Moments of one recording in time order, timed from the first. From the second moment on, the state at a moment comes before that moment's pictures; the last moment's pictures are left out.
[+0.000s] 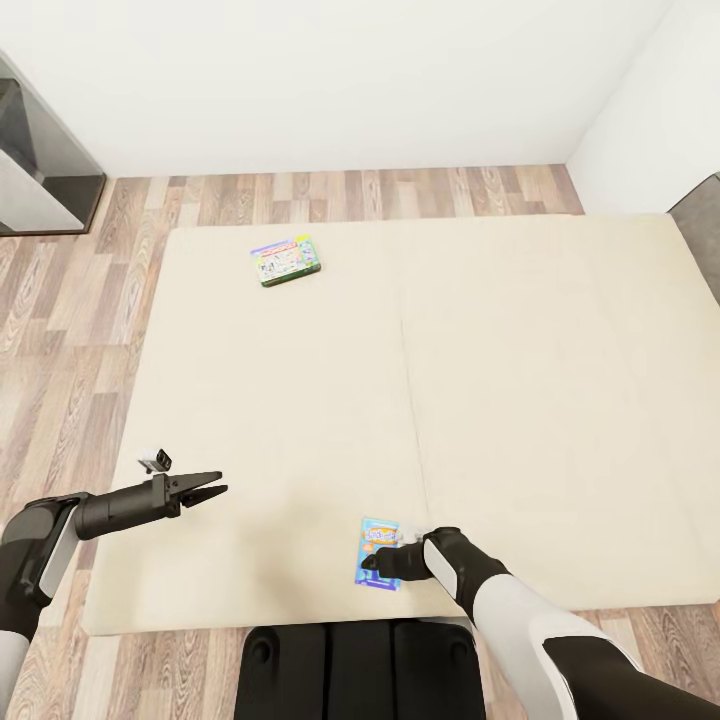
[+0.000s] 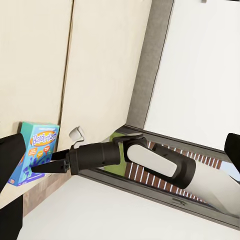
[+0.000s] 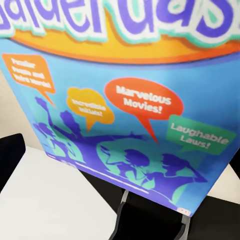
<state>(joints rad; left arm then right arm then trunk) -0.59 0.35 0.24 -1.05 0.22 1.03 -1.47 -0.85 0.17 -0.02 -0.22 -0.07 0.53 0.25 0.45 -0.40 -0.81</state>
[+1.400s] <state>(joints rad) -0.59 0.35 0.24 -1.05 0.22 1.02 -1.47 -0.85 0.17 -0.01 -0.32 -0.09 0.59 0.23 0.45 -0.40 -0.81</state>
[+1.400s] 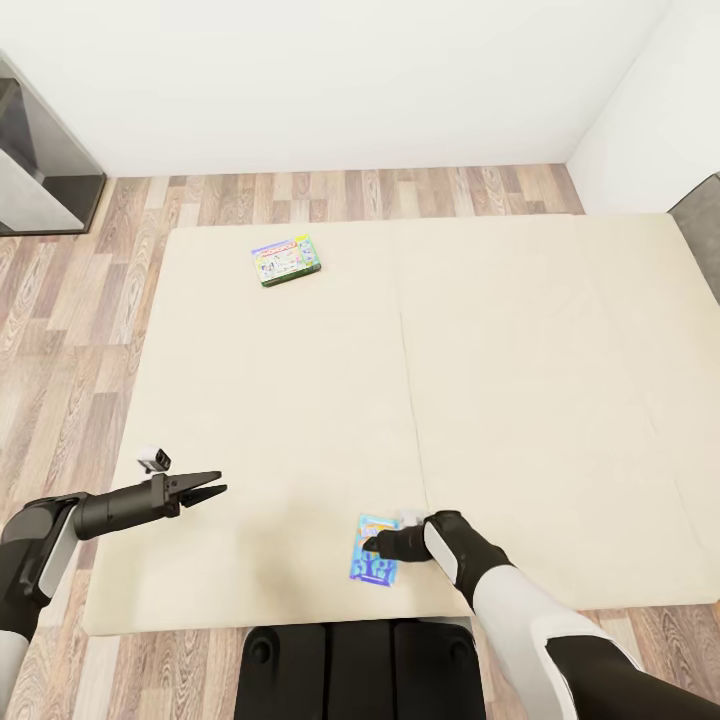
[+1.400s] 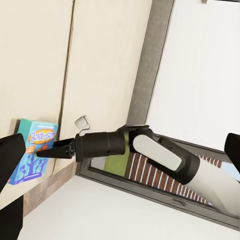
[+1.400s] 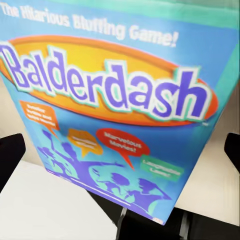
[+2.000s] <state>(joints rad) -0.59 0.35 0.24 -1.05 0.22 1.02 -1.47 -0.85 0.17 -0.01 -0.34 -0.09 0.60 0.23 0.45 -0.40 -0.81</state>
